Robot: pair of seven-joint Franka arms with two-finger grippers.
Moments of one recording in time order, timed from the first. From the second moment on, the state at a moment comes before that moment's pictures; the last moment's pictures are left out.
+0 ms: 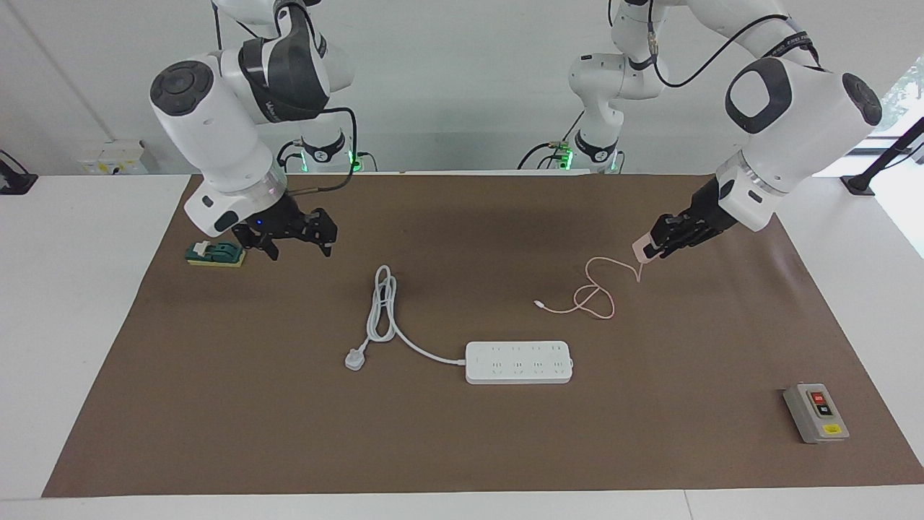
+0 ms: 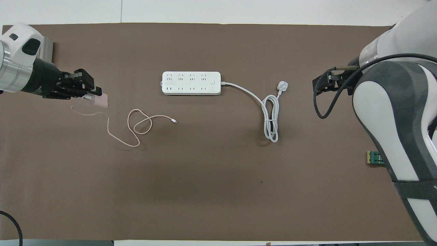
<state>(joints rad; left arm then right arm) -0.17 0.13 0.11 -1.64 -0.38 1.74 -0.13 0.31 0.17 -0.21 -1.54 0.11 1.65 0.04</state>
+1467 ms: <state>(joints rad) -0.23 0.12 0.10 -1.63 -0.18 1.77 -0.43 0.14 0.03 -0.05 -1.60 0.00 1.51 -0.02</state>
